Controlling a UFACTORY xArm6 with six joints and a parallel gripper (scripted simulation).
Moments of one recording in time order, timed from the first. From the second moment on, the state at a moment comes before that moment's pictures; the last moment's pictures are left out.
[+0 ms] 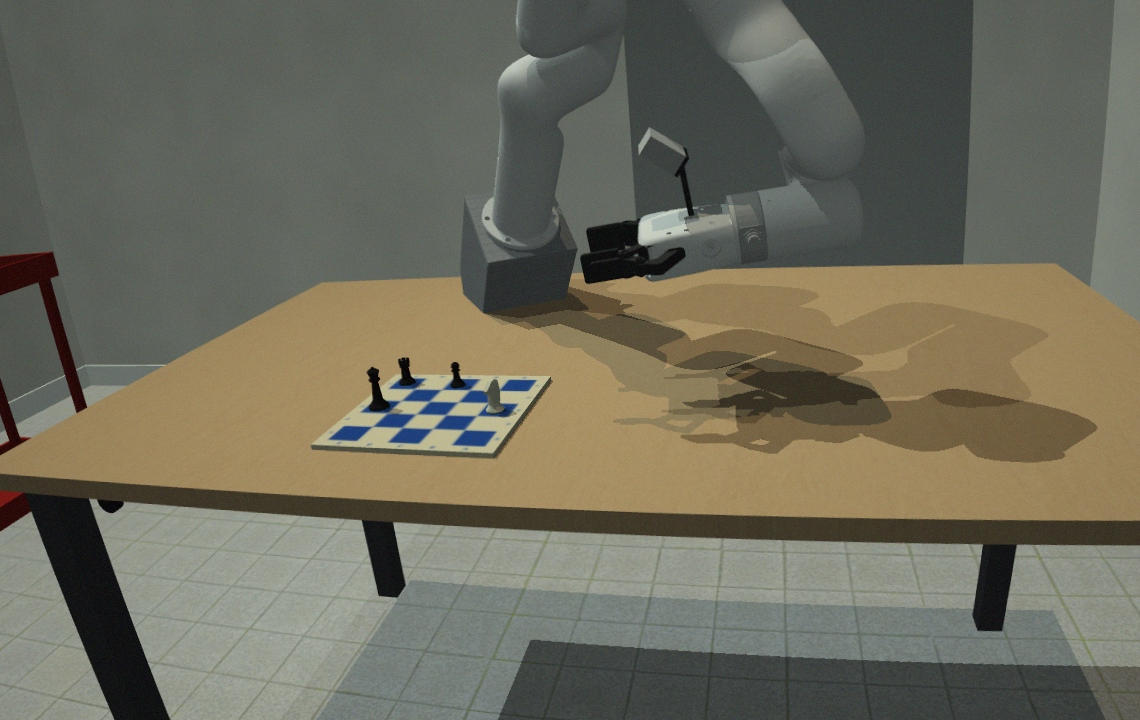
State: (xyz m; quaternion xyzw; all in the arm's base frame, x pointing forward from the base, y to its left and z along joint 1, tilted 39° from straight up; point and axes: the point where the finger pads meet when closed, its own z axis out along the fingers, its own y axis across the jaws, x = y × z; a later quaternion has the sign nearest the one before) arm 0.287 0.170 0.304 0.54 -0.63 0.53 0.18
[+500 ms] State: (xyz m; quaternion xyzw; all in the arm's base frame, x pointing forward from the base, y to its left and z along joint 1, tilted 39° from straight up) arm 0.250 0.101 0.239 0.49 -0.78 0.31 0.24
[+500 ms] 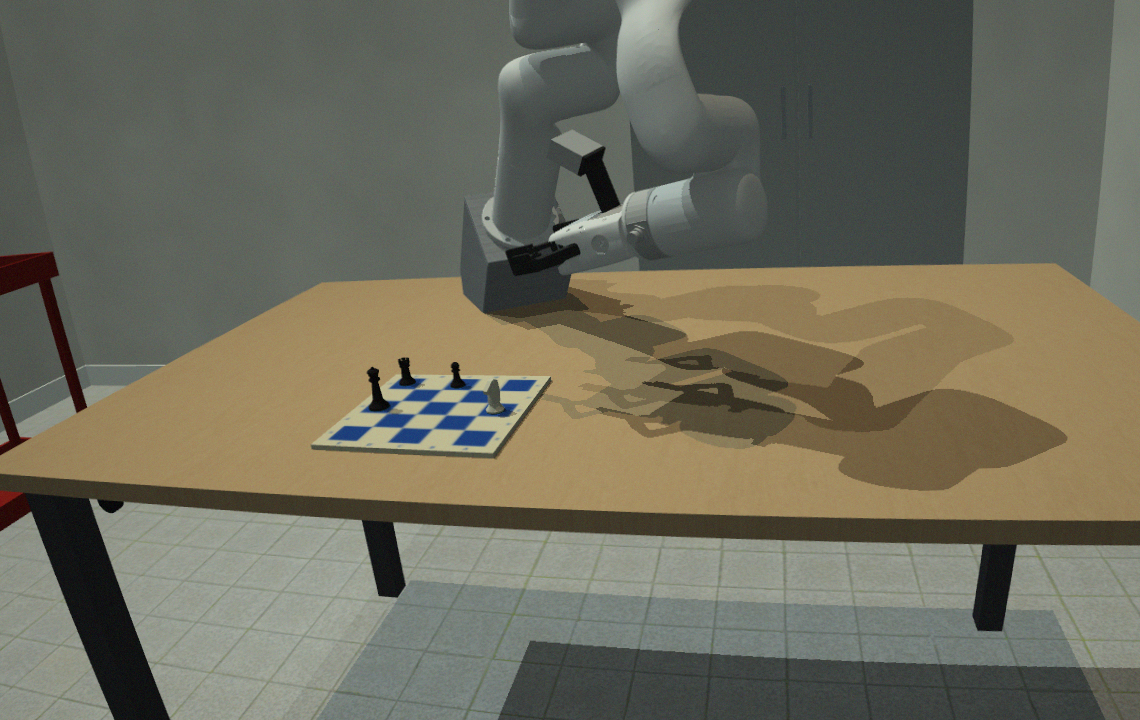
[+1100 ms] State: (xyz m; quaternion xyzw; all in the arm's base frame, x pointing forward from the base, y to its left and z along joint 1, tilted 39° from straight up) arm 0.225 0.083 0.194 0.34 -0.92 0.04 0.17
